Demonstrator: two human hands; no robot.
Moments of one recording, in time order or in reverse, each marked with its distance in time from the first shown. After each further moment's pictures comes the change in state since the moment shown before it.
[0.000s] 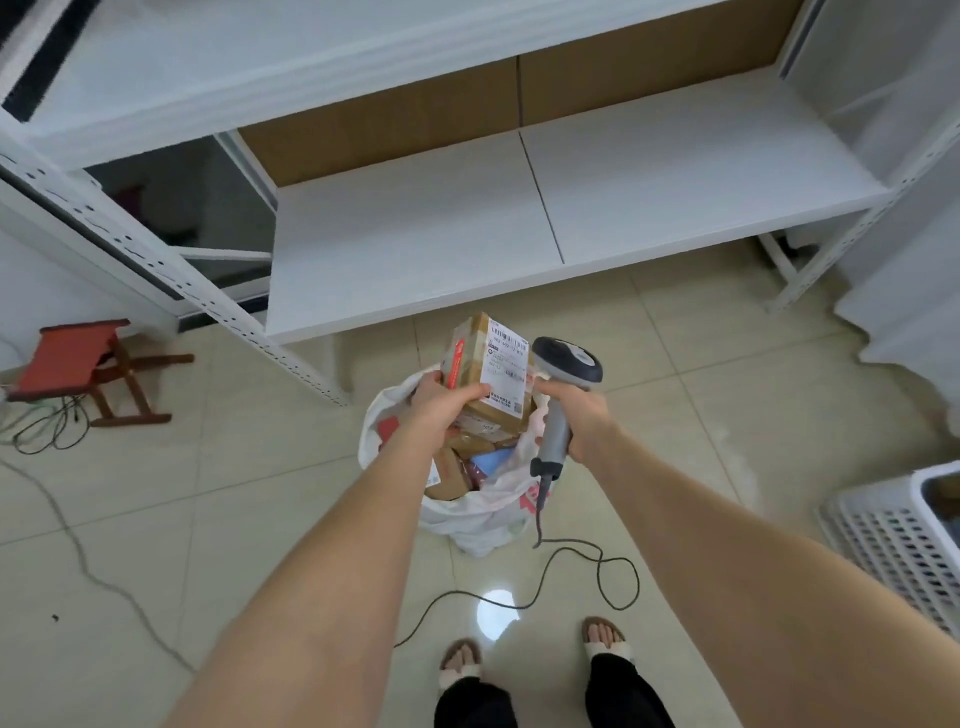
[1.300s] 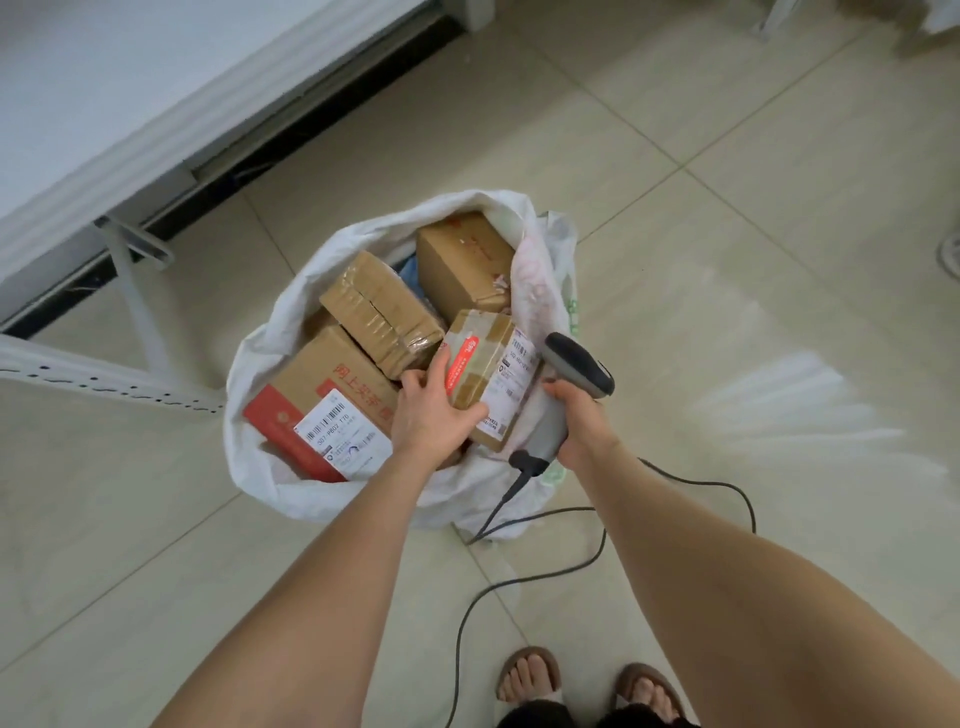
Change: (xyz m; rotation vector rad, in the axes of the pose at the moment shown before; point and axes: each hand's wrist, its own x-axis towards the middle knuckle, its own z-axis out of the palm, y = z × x) left_hand 0.327 -0.324 0.070 1.061 -0.133 0.484; right_hand 0.333 0.362 0.006 0.594 0.254 0.043
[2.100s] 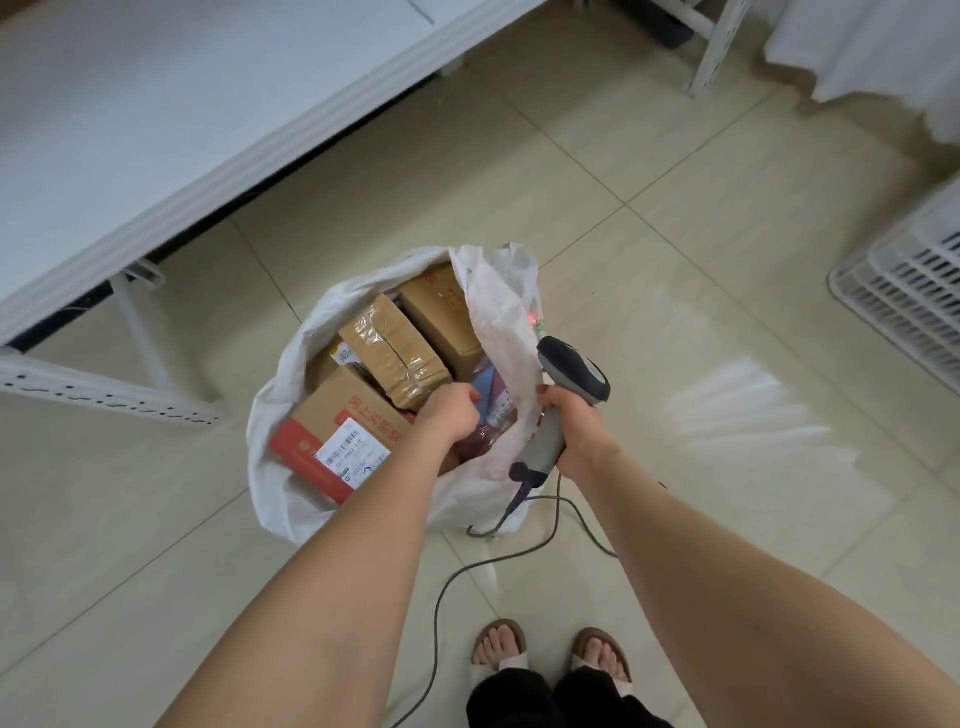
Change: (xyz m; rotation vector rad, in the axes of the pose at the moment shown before) left_hand -0.040 0.086 -0.046 0.067 -0.312 0.021; right_hand -0.099 -0.059 -0.015 -0.100 0.020 -0.016
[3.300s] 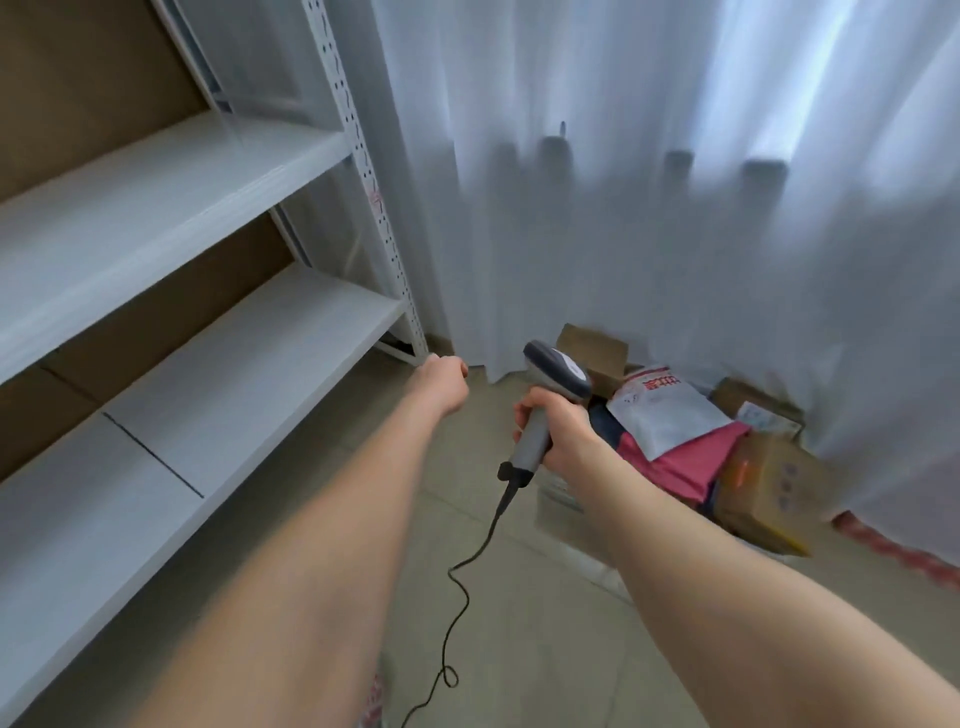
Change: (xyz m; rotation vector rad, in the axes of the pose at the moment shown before) left_hand -0.269 0.669 -0.234 0.331 0.294 0.514; right_hand -0.313 -0.549 -0.273 0.358 0.124 -0.350
